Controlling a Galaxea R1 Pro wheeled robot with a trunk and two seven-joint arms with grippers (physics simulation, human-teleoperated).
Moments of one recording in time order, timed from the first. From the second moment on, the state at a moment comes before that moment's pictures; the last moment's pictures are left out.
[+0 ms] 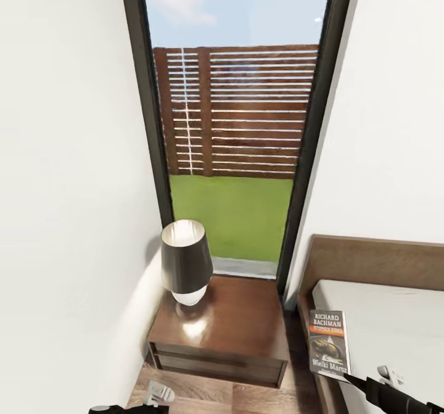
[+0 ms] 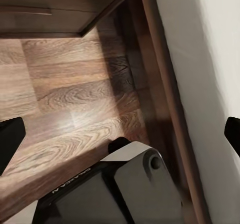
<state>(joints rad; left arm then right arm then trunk) -0.40 0.06 0.03 -0.29 -0.07 0.11 -0.82 -0.57 -0.44 0.27 0.08 -0.69 0.03 1.02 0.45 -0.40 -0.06</state>
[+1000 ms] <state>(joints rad) -0.40 0.06 0.03 -0.28 -0.07 0.11 -0.81 -0.57 -0.44 0.26 0.08 -0.70 0.03 1.02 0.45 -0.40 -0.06</state>
